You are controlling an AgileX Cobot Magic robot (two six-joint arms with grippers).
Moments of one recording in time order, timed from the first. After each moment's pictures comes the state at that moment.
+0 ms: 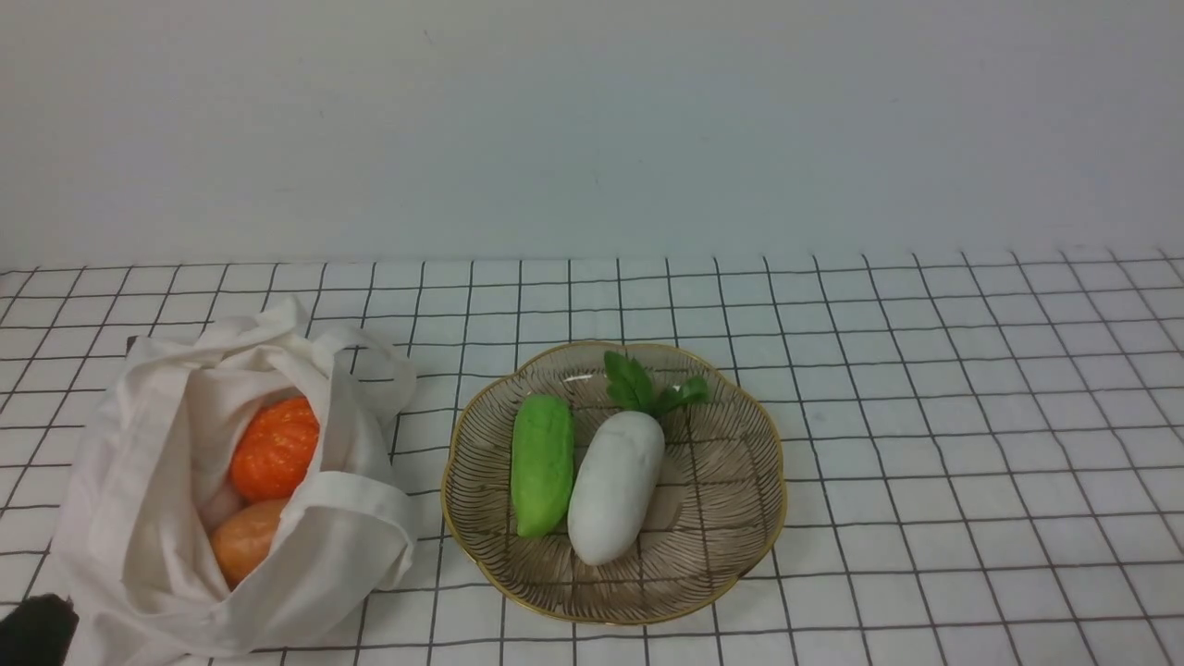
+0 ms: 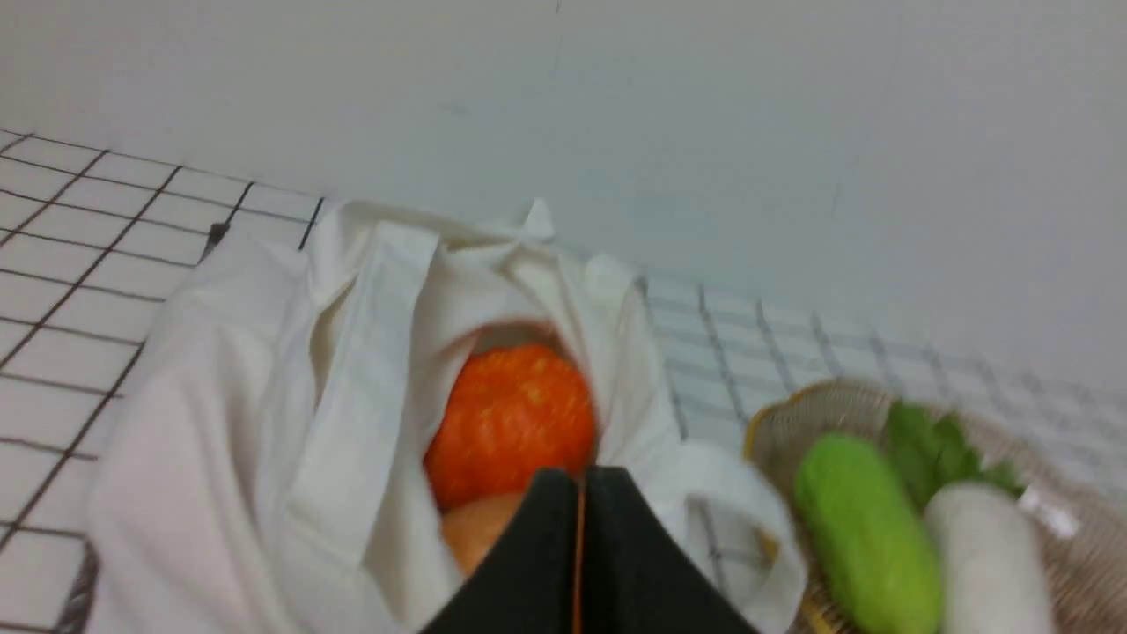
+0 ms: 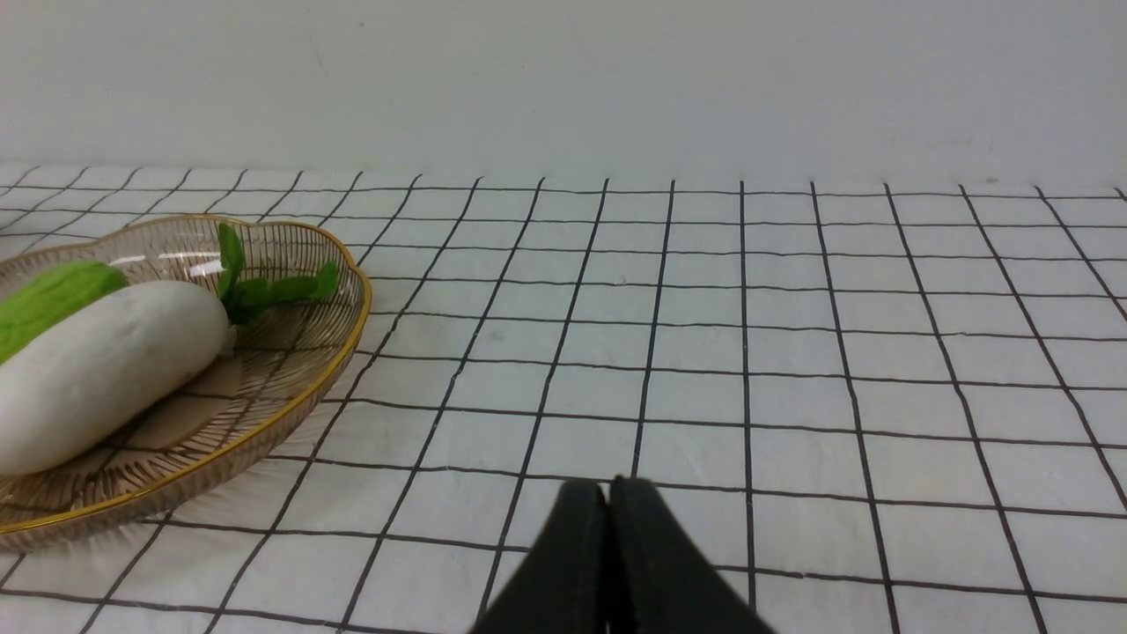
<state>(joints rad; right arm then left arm) 0.17 -0.01 0.03 -0.06 0.36 0.10 -0.04 -0.01 0.03 -0.35 0.14 -0.02</state>
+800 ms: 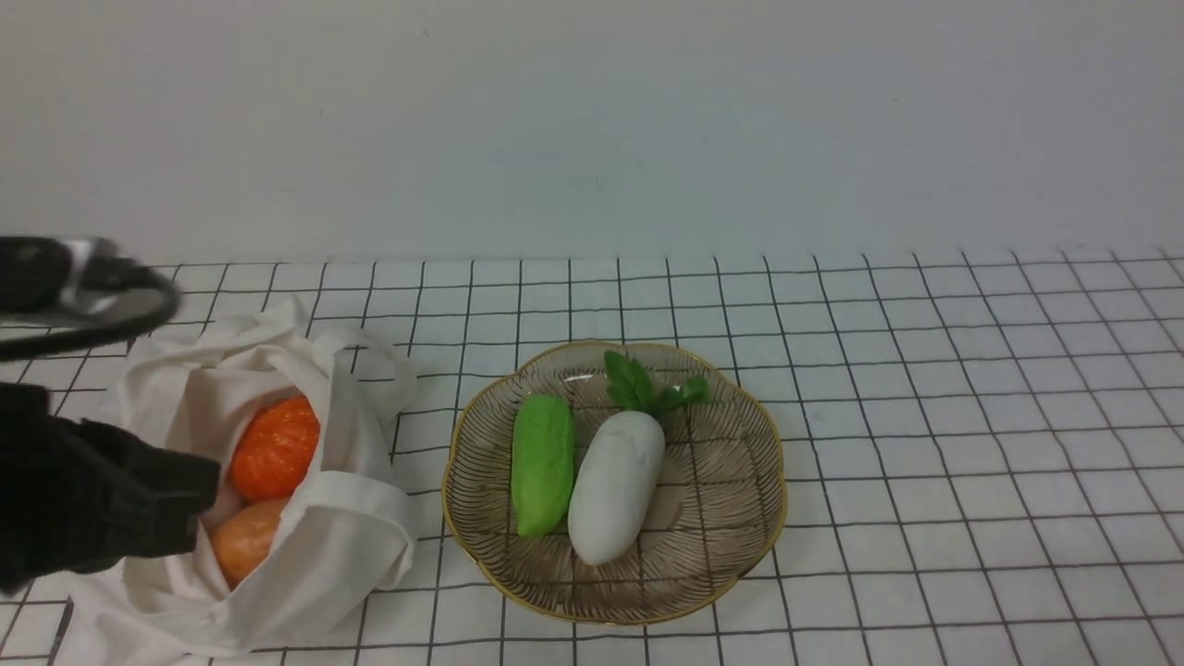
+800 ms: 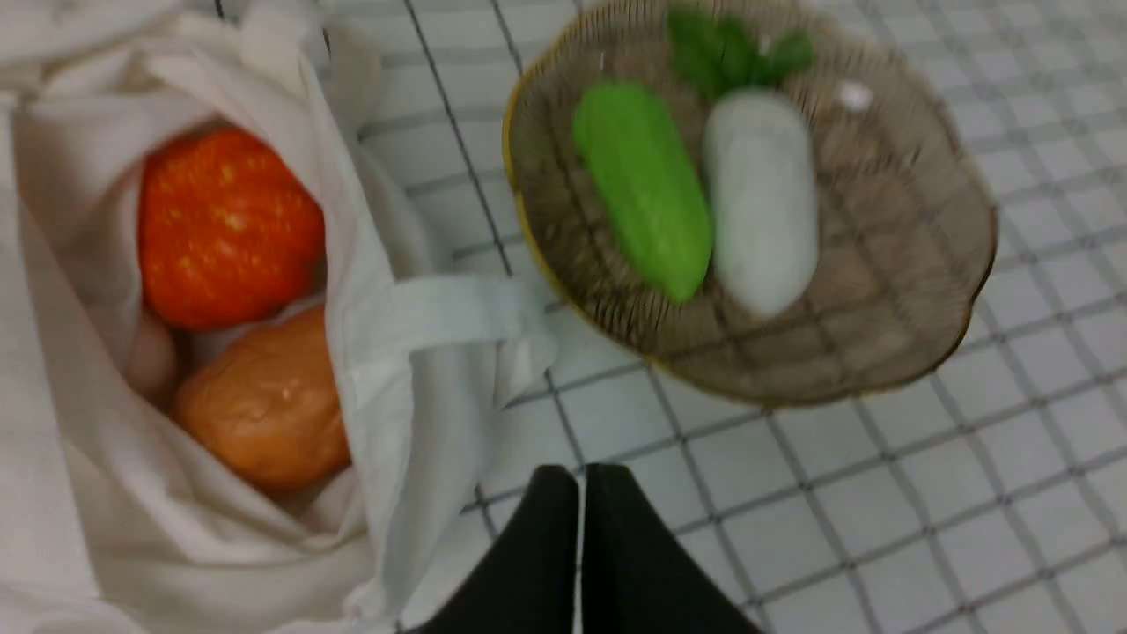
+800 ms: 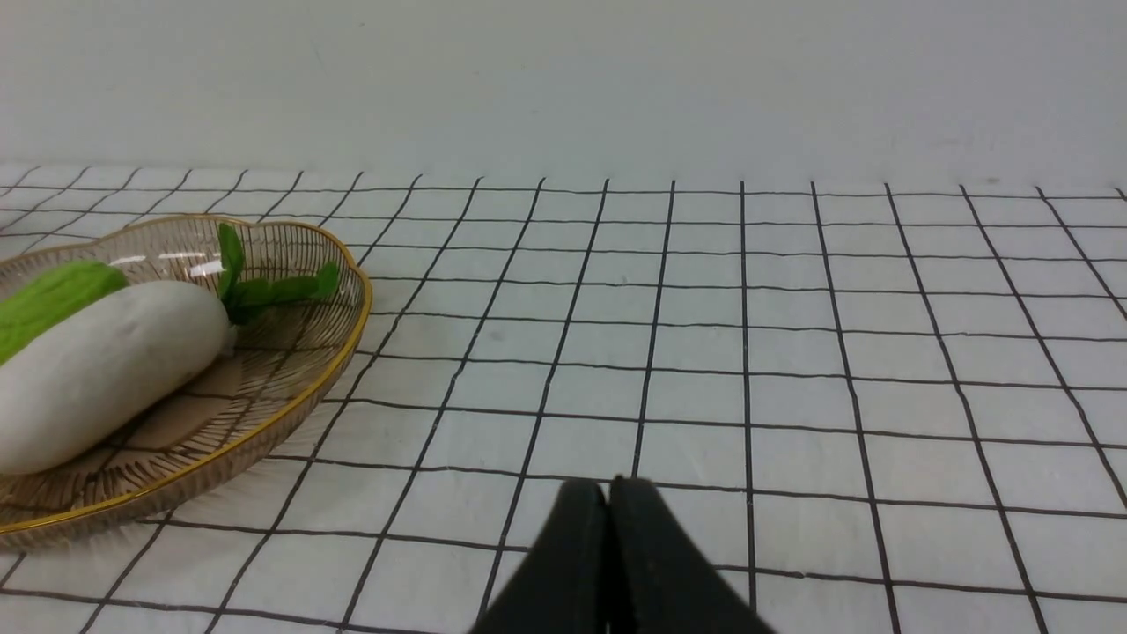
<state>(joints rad) 0.17 -0.01 0.03 -0.06 0.36 0.10 -0.03 0.96 -0.82 -0.42 0.94 0.41</state>
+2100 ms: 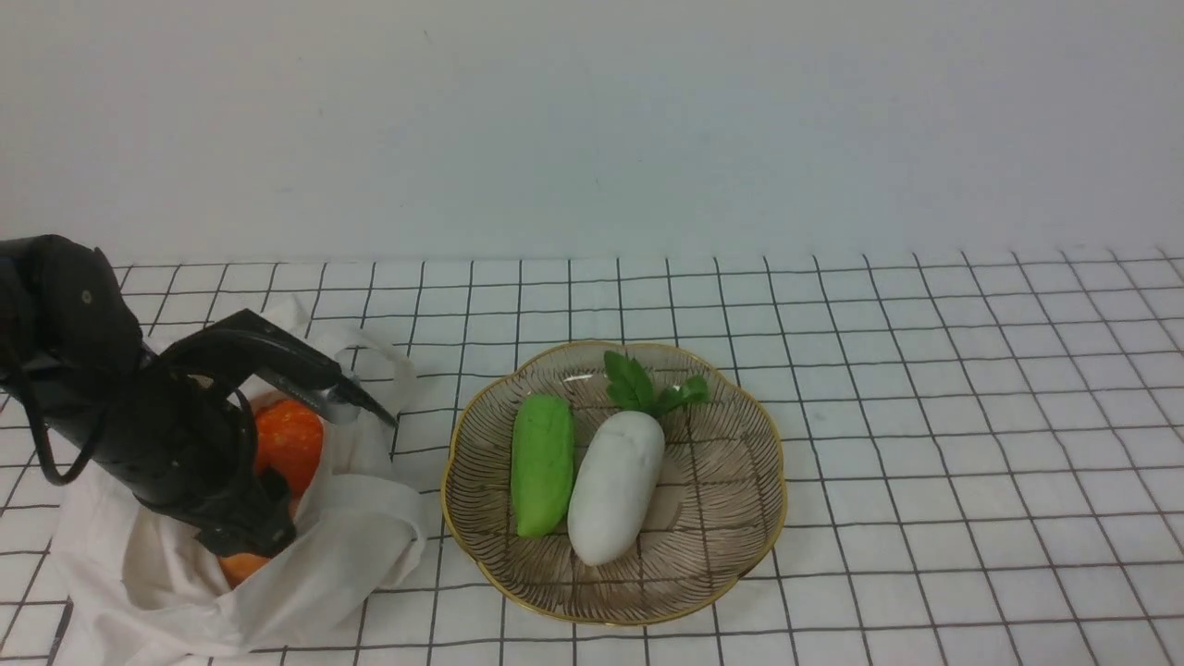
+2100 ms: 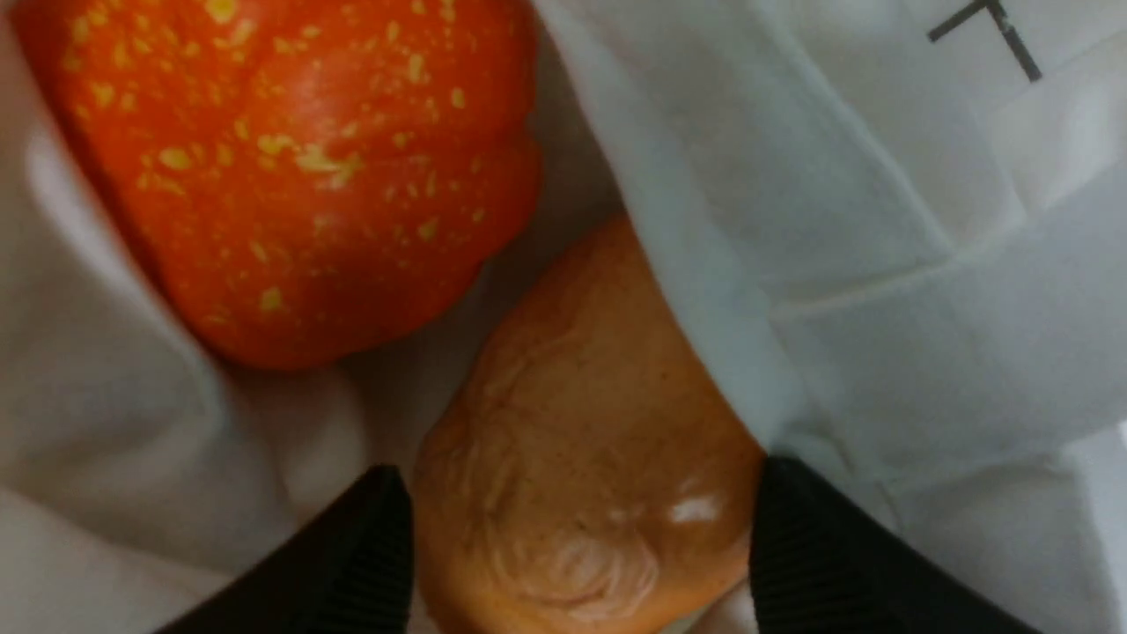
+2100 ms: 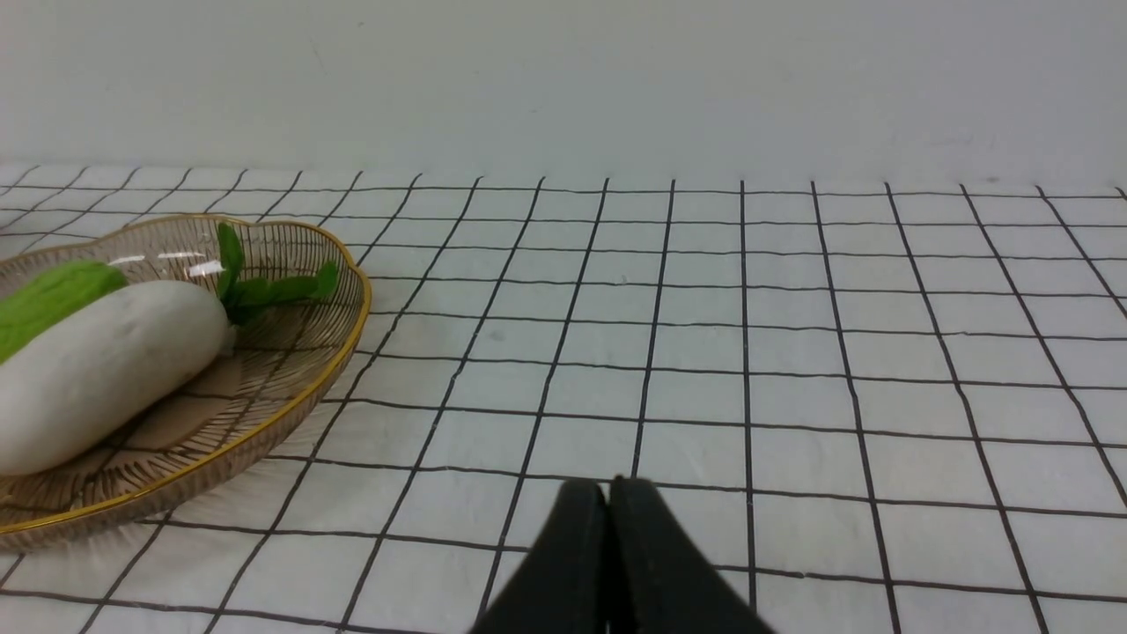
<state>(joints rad) 0.17 -0.01 0.03 -0.06 0.36 0.10 -0.03 1.64 -0.96 -0.16 0.77 0.67</state>
